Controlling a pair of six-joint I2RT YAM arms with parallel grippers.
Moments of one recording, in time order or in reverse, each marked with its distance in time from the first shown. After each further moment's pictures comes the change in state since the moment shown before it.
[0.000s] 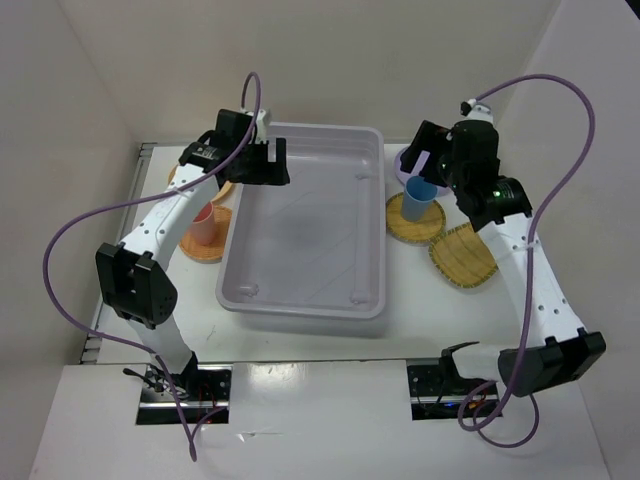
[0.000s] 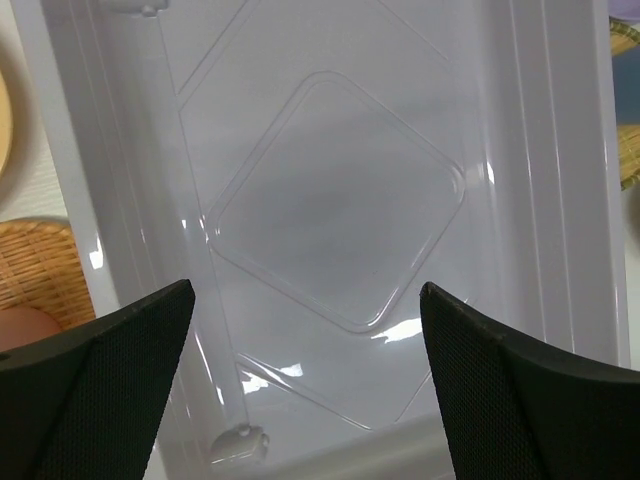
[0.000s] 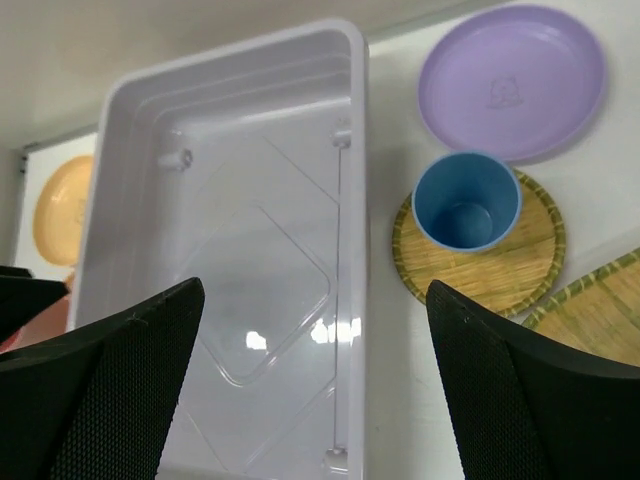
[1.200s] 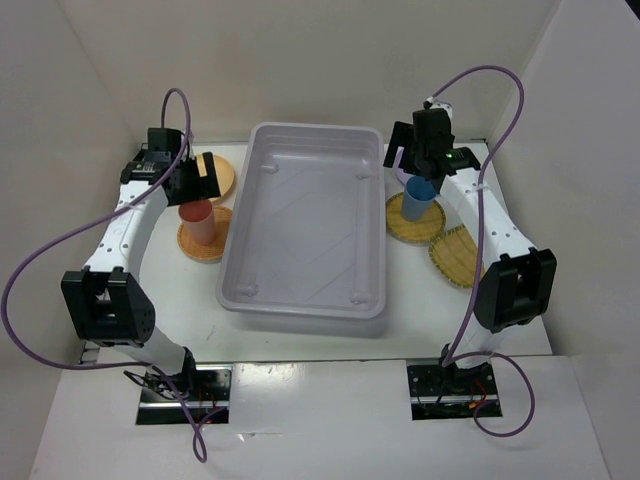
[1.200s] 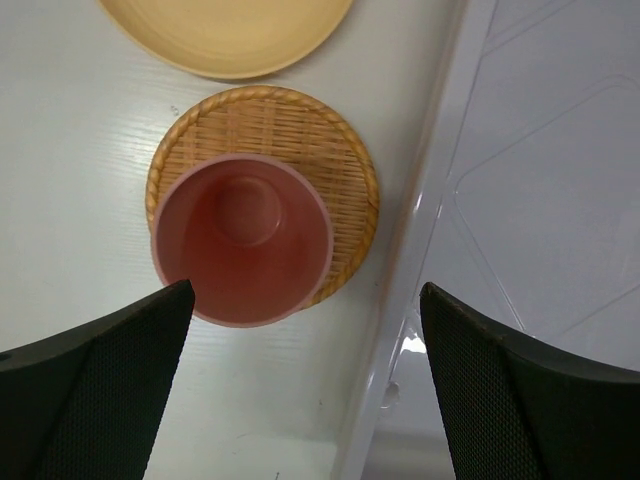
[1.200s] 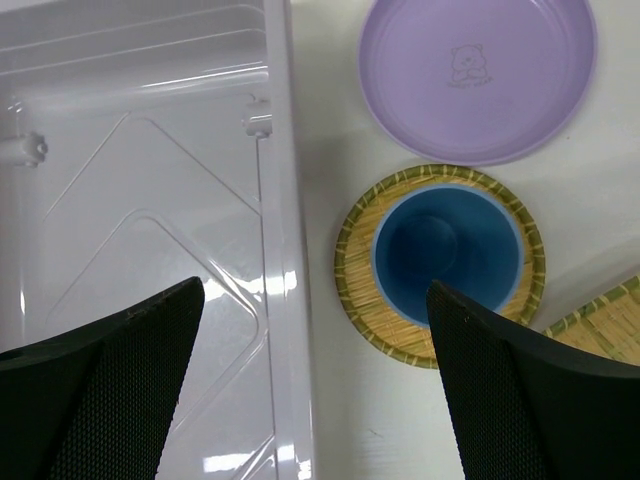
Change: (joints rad) left arm 0.335 -0.176 -0.251 -0.056 -0.127 0.022; right arm 0.003 0.377 0.085 0.064 0.088 -0.076
